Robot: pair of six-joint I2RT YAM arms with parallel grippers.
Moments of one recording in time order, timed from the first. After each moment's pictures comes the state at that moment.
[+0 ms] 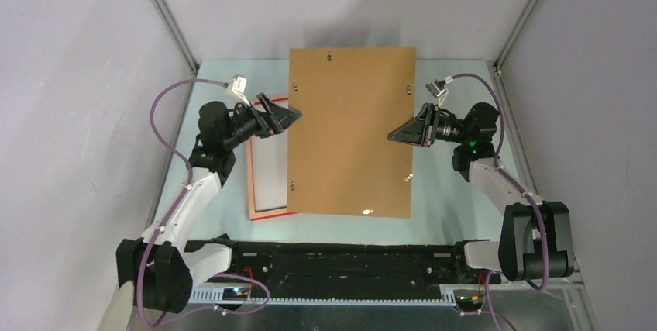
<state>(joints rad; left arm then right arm) -0.15 1.10 0.77 0.16 0.58 -0.67 0.08 1.28 0.70 0.77 -1.29 1.09</state>
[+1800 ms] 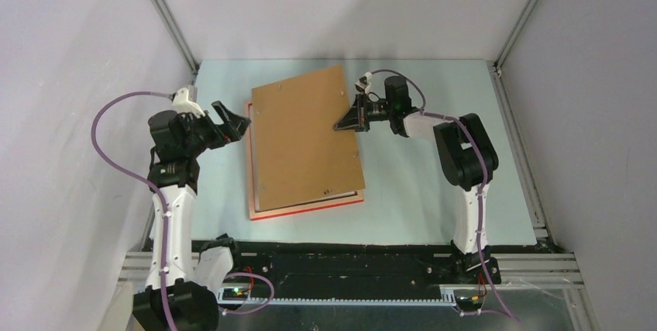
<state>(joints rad) 0.24 0.90 0.87 -0.34 0.52 -0.33 0.38 2.08 1.32 0.41 -1.13 1.01</state>
